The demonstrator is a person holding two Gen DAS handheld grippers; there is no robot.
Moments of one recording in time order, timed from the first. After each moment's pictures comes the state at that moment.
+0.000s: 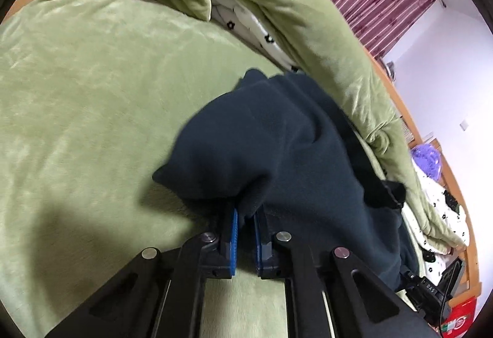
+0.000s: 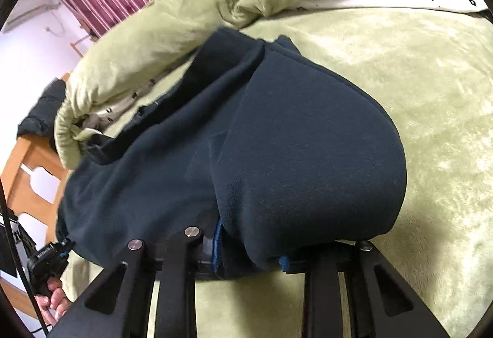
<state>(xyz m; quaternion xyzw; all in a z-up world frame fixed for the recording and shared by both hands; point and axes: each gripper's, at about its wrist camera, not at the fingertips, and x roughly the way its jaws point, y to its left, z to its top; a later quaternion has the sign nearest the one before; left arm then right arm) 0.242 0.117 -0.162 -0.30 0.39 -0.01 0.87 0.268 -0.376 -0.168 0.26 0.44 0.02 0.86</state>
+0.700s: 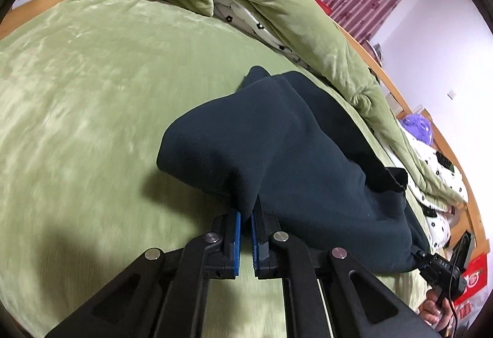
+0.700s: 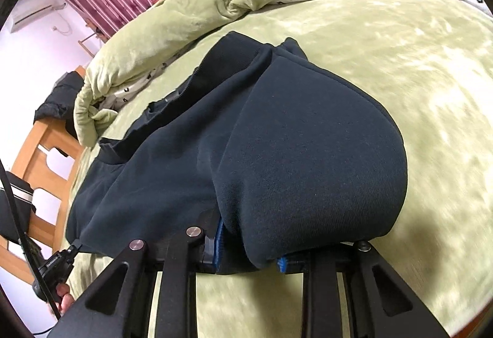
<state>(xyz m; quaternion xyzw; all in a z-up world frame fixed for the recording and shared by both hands) 0.091 0.106 -0.157 -0.26 0.41 -0.03 0.87 0.116 -0.392 -0.149 0.25 0.46 0.01 0.85</state>
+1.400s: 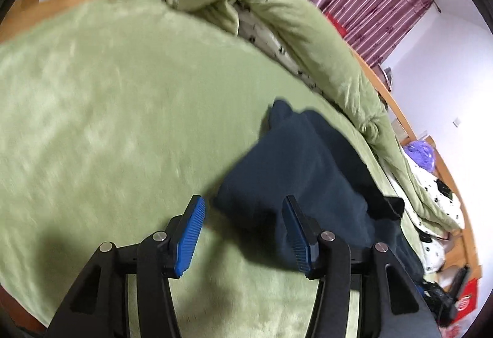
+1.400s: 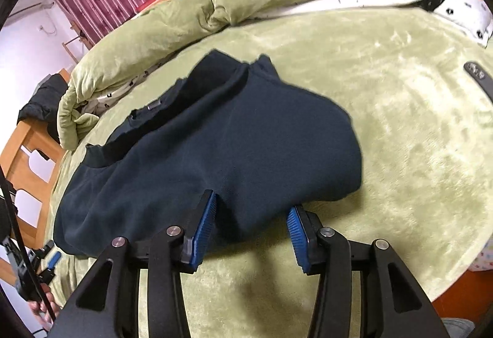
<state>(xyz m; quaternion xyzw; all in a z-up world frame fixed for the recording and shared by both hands) 0.083 0.150 -0.133 -0.29 0.37 0.02 0.88 0.081 -0.400 -0.115 0.21 0.44 -0.05 0.87</state>
